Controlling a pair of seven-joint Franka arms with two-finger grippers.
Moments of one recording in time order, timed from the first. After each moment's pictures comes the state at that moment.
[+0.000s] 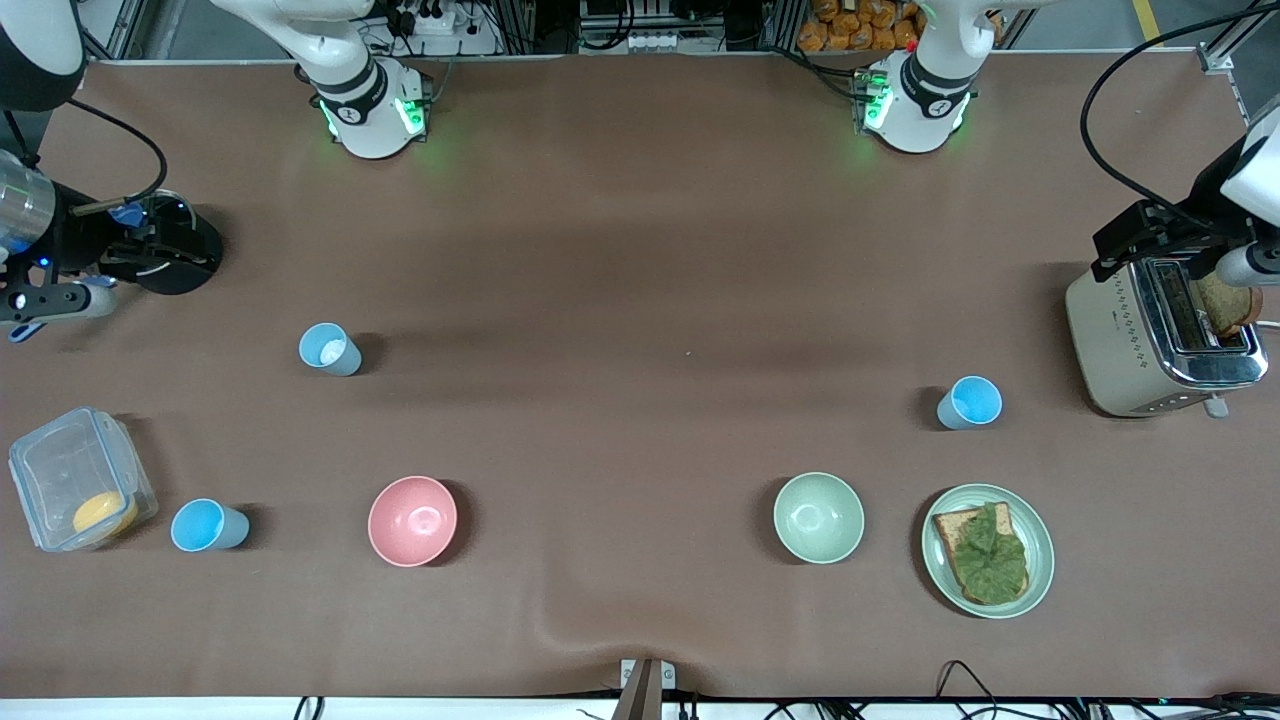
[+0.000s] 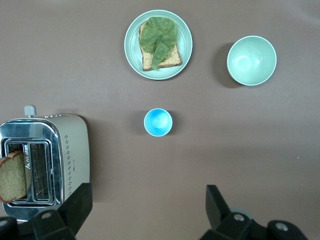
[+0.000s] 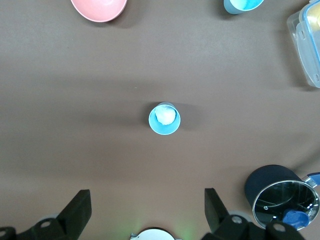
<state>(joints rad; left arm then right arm) 0.01 -0.01 -0.07 -1.58 0.02 1.64 -0.08 -0.09 0.04 0.07 -1.62 0.05 1.48 -0.11</state>
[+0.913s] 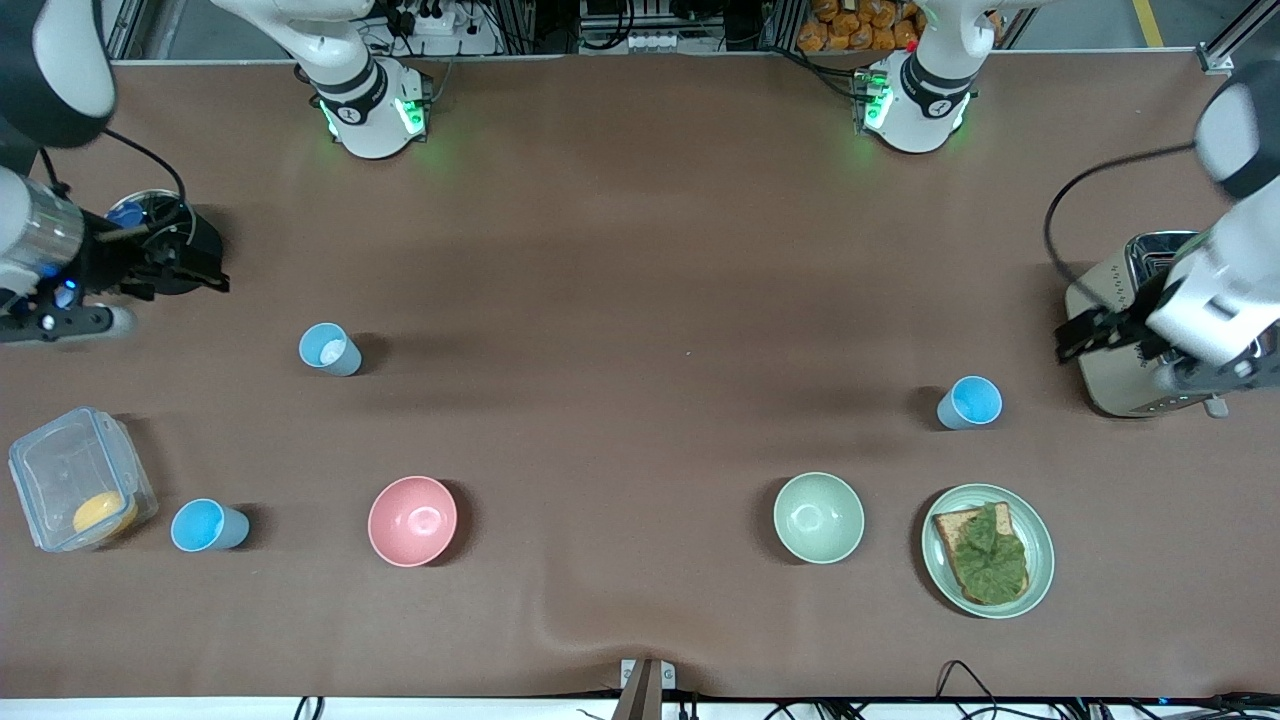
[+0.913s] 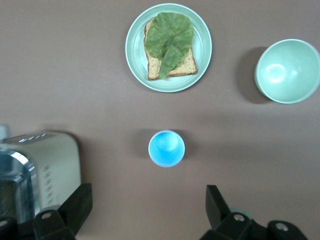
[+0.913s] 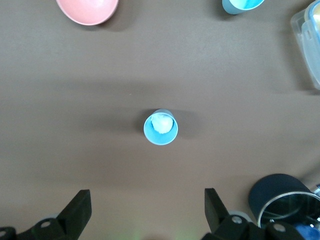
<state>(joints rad) 0.04 0.13 -0.07 -1.77 0.04 1.96 -0.08 -0.10 0.04 0.07 -1.77 0.05 1.64 -0.11</state>
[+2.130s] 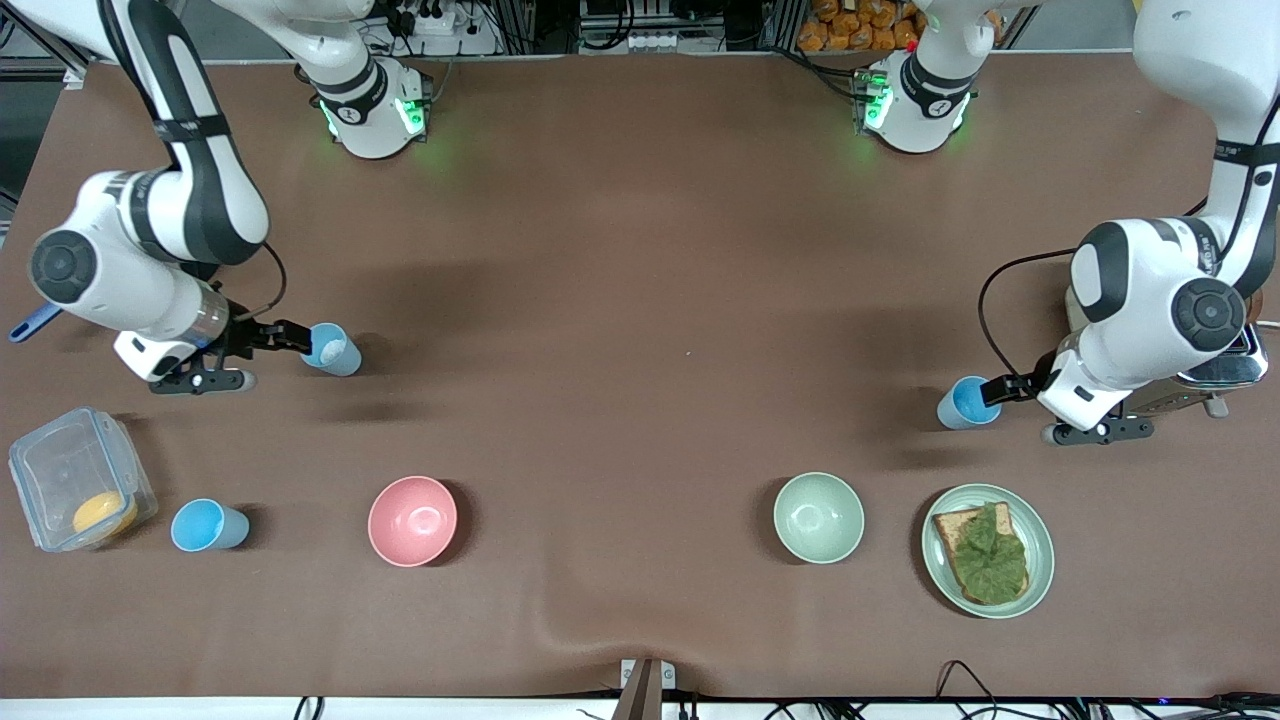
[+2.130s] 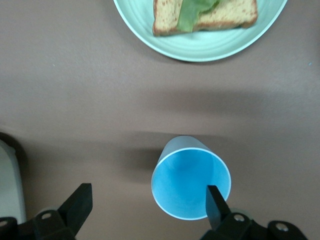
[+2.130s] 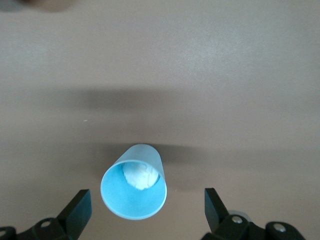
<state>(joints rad) 0.10 0.36 -0.07 -1.98 0.04 2.30 -0.08 -0.12 0.17 0.07 -2.19 0.02 2.26 -0.11</state>
